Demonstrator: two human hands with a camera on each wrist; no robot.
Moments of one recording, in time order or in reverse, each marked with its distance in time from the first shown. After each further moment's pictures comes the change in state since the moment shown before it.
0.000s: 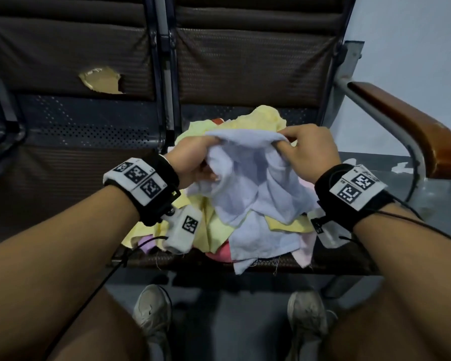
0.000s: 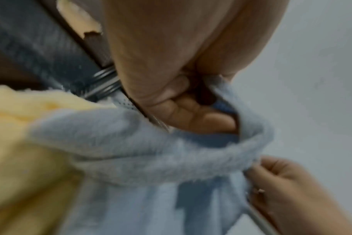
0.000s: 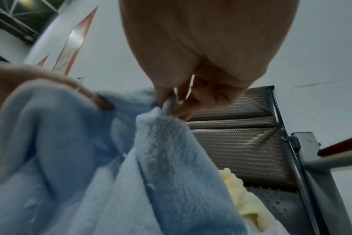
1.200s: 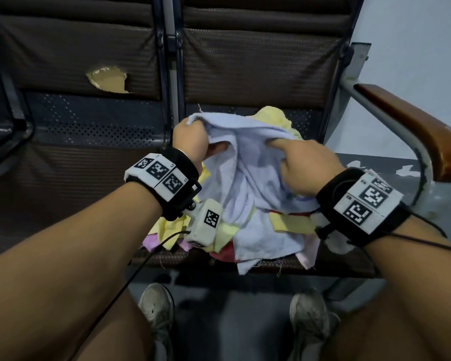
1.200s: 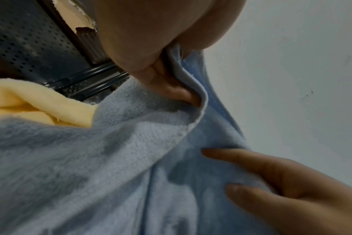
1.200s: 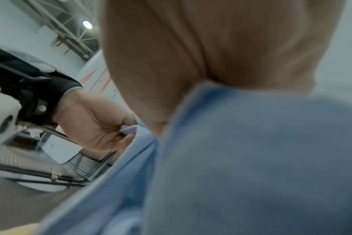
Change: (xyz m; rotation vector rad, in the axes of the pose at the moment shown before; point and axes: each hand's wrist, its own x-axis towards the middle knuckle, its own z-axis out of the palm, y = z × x) left_hand 0.018 0.011 0.005 -0.257 0.360 0.177; right_hand -0.018 -0.039 -0.013 -0.339 -0.377 -0.003
